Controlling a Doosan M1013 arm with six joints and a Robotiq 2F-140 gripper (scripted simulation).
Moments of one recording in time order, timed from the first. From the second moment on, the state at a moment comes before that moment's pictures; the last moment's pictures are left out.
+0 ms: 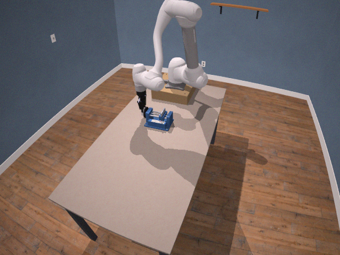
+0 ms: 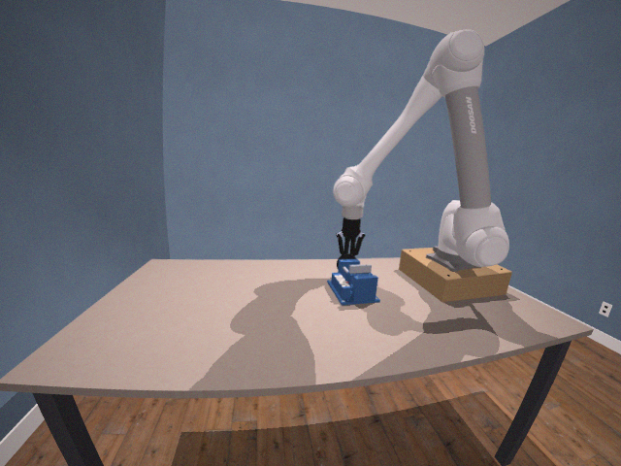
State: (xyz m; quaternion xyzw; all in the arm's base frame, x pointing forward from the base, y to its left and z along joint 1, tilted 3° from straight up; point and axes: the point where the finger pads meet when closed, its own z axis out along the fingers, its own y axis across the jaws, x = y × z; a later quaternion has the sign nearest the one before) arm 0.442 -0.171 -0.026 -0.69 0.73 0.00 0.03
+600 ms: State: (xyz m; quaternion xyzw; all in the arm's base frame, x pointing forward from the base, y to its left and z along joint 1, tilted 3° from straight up) arm 0.480 -0.173 -0.025 -0.69 0.73 0.00 0.03
